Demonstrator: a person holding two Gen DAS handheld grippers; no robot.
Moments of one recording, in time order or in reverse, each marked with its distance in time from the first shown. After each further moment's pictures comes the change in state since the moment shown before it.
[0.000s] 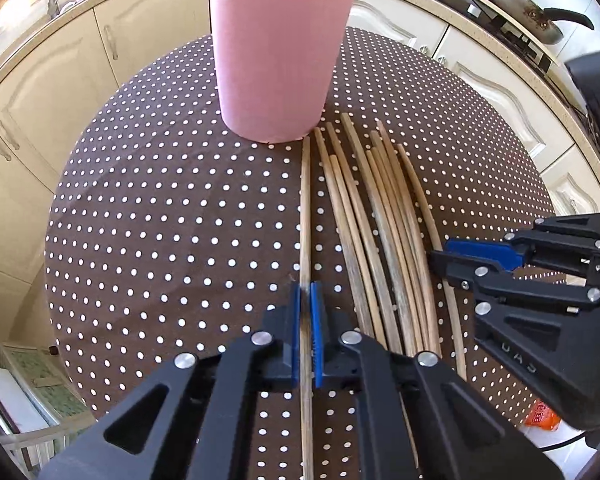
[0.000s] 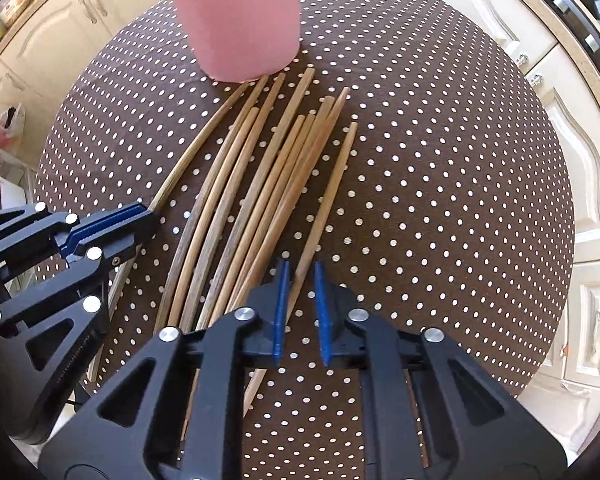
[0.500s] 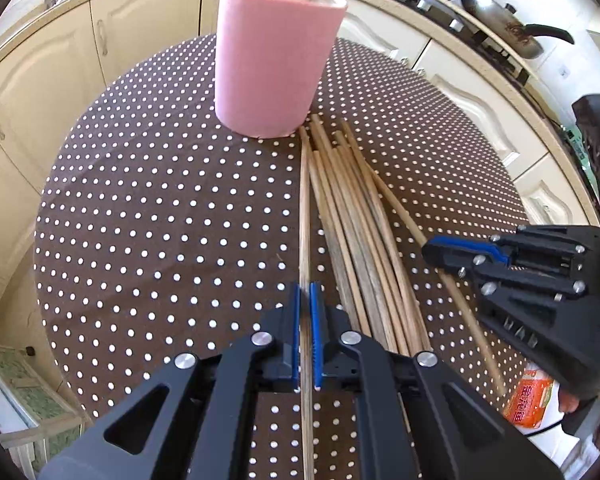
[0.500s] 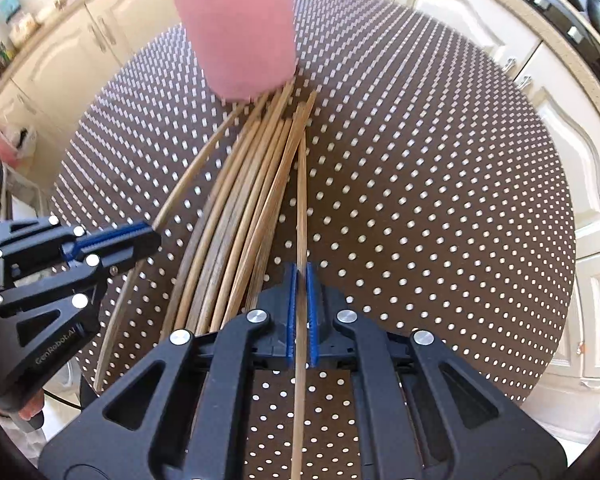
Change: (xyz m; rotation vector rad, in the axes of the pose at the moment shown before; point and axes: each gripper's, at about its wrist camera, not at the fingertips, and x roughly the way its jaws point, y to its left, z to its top) left arm -0.022 0.024 -0.027 -0.007 -0.044 -0.114; right arm -0.027 -0.005 -0.044 0.060 -0.153 0.054
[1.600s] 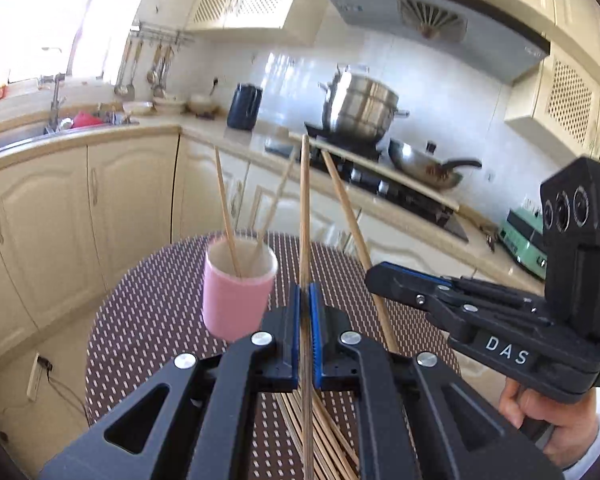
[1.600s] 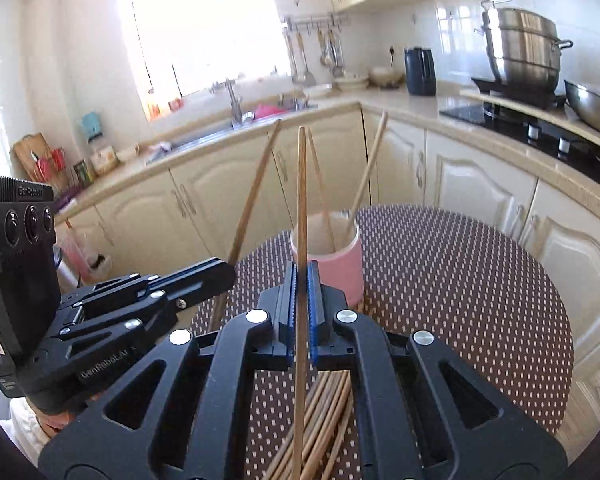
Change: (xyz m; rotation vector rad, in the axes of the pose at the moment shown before) left arm -0.157 -0.016 0.025 0.068 -0.610 -0.139; right arm -0.150 0.013 0.007 0.012 -0.642 0.221
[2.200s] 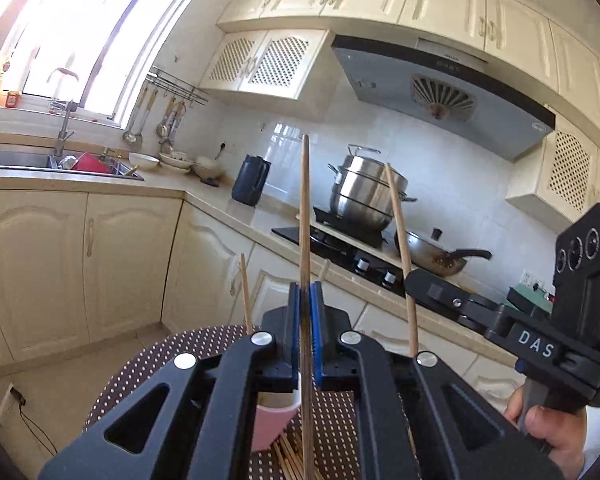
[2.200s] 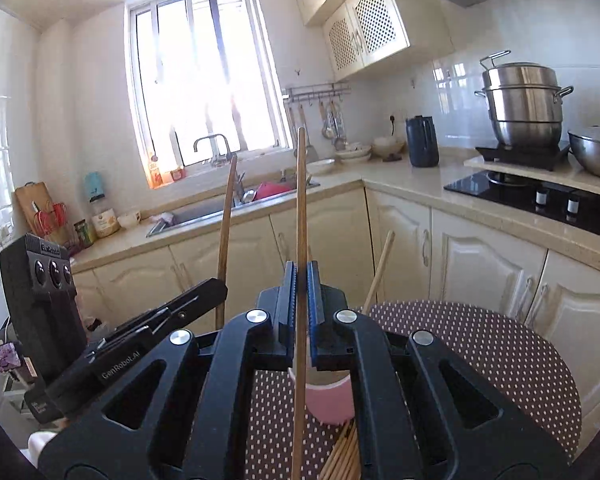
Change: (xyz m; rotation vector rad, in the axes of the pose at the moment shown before) left arm 0.032 0.045 0.054 -0.071 -0.269 -0.026; right arm 0.022 -0.011 0.064 0.001 -0.271 0.013
